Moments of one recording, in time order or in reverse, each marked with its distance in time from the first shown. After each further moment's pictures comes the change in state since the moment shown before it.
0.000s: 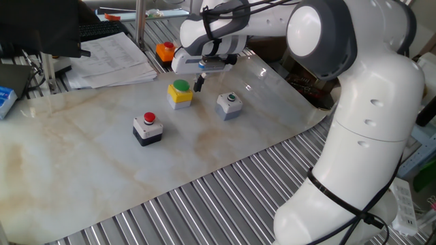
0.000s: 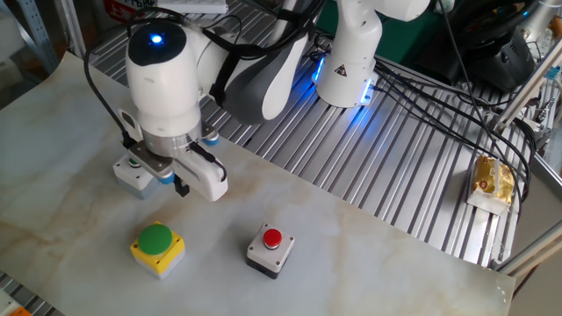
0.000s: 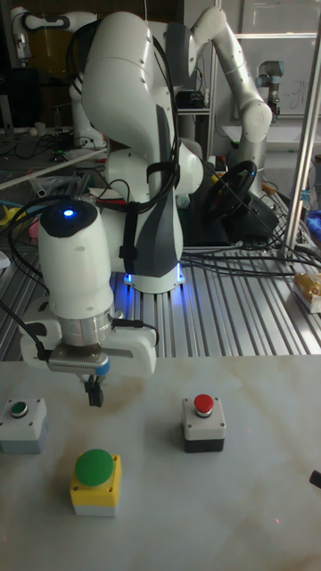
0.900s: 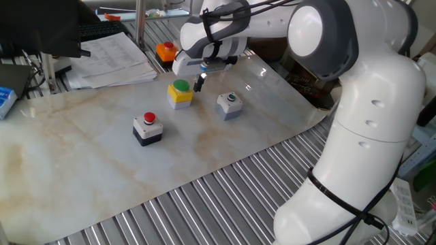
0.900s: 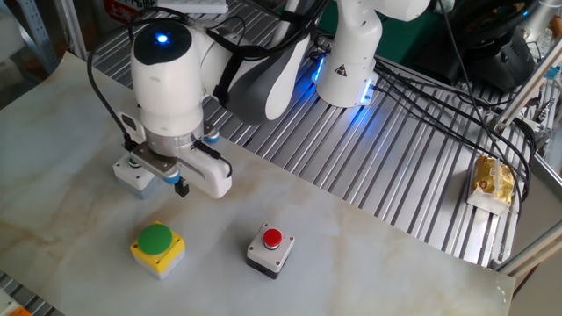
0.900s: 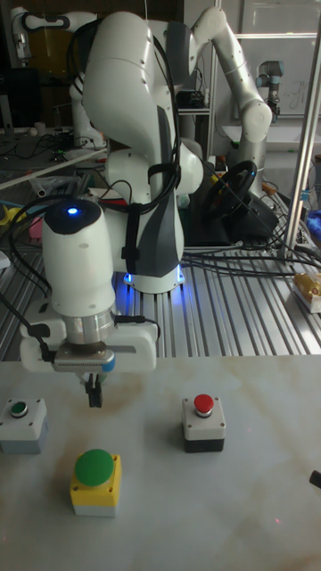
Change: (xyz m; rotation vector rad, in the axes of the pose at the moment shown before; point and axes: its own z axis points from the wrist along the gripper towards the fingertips) arm 0.000 0.000 0.000 0.013 -0.031 -0.152
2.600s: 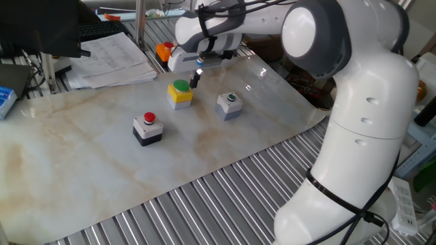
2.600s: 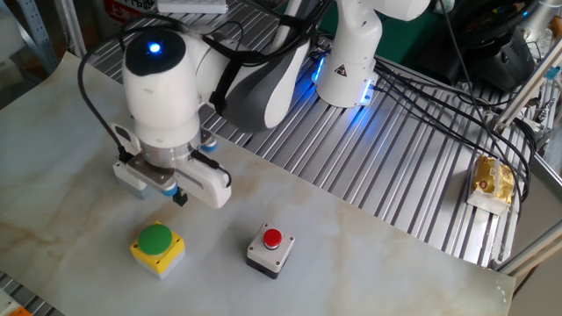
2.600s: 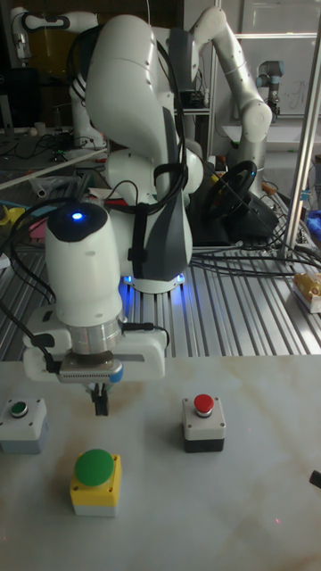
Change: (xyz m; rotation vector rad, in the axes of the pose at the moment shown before) arm -0.019 0.011 -0.005 -0.007 0.028 0.023
